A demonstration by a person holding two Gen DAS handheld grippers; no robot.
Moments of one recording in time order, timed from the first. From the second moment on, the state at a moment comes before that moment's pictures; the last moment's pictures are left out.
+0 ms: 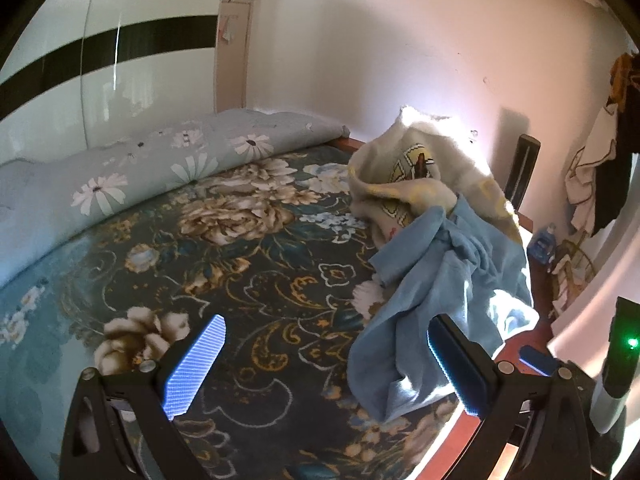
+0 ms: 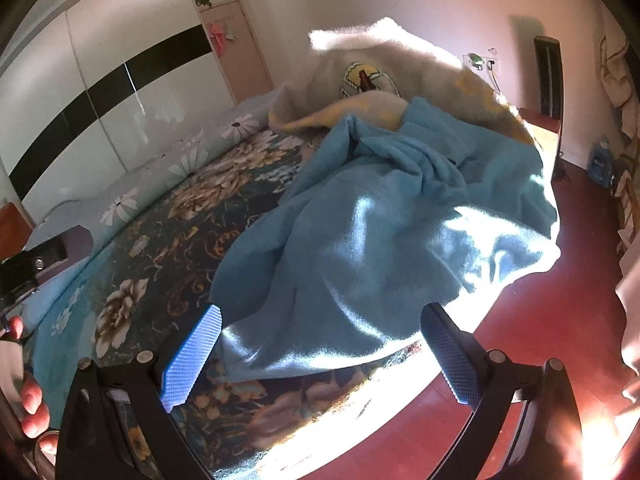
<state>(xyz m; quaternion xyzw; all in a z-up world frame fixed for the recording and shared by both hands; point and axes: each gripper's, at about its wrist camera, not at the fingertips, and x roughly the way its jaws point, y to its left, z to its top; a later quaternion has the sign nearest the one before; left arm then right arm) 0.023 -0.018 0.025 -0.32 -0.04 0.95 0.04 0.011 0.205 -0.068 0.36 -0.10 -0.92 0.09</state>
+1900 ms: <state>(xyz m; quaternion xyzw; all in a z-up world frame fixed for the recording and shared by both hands) 0.201 -0.286 -0.031 -0.27 -0.27 0.91 -0.17 -0.041 0.135 -0.040 0.39 -0.21 -0.86 0.26</state>
